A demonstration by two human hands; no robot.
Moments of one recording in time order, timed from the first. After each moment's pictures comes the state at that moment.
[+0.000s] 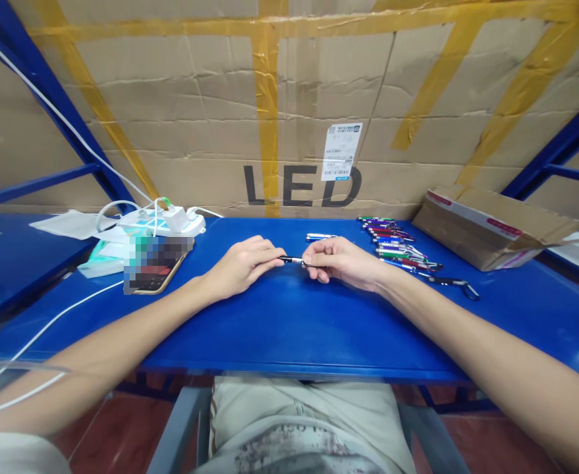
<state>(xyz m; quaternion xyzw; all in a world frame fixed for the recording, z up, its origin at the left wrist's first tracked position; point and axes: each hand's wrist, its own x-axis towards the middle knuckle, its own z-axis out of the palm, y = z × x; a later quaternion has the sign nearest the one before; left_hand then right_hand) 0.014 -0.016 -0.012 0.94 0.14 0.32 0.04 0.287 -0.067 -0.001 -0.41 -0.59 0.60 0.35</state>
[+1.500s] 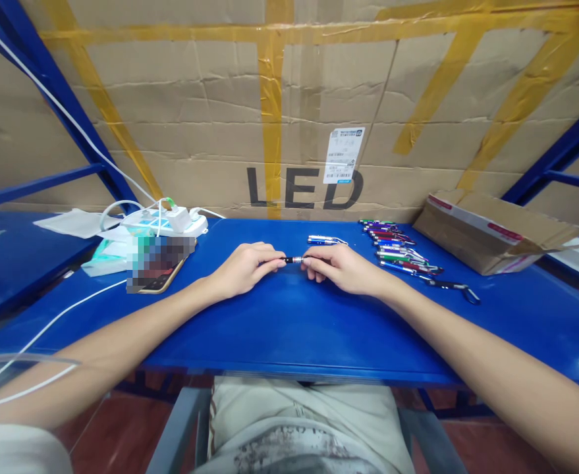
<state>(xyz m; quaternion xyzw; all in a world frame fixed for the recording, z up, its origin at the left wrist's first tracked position) 0.017 -0.012 -0.017 0.93 0.19 0.29 0.11 0.290 -0.072 -0.001 -0.39 -0.82 0.30 0.28</state>
